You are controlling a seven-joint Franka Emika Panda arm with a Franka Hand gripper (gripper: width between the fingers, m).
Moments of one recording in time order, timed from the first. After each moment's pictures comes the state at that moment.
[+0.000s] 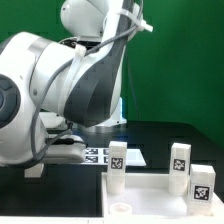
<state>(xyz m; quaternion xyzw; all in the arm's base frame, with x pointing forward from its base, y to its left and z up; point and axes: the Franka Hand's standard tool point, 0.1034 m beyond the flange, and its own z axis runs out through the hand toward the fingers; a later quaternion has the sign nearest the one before) 0.425 -0.152 0.012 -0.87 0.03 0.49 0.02</state>
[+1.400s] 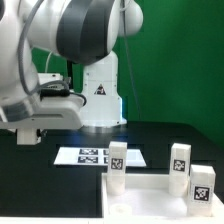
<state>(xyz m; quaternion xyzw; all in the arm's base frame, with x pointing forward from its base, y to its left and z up) 0.473 -0.154 0.088 -0.93 0.02 0.37 0.03</state>
